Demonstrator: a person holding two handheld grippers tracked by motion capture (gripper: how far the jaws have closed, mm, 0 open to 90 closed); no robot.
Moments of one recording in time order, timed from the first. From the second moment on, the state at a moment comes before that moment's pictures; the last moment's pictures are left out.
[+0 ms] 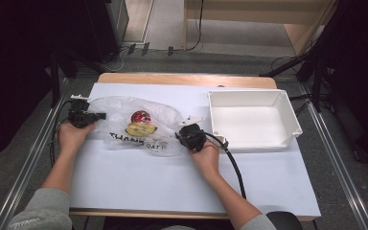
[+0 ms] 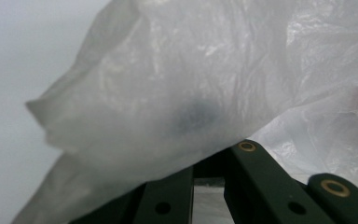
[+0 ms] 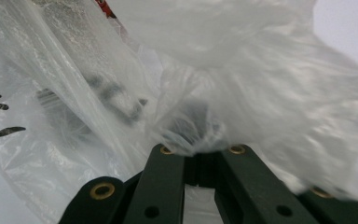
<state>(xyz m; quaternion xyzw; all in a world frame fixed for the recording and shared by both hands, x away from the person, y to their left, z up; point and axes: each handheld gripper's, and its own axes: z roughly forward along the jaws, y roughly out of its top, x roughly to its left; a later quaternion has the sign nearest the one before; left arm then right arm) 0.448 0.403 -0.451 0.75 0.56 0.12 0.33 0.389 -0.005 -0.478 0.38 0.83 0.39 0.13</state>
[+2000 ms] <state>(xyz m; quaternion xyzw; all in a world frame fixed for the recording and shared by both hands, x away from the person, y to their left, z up) 0.454 0.403 -0.451 0.73 0.58 0.15 0.32 0.359 -0.046 -0.476 0.38 0.84 0.38 0.12</state>
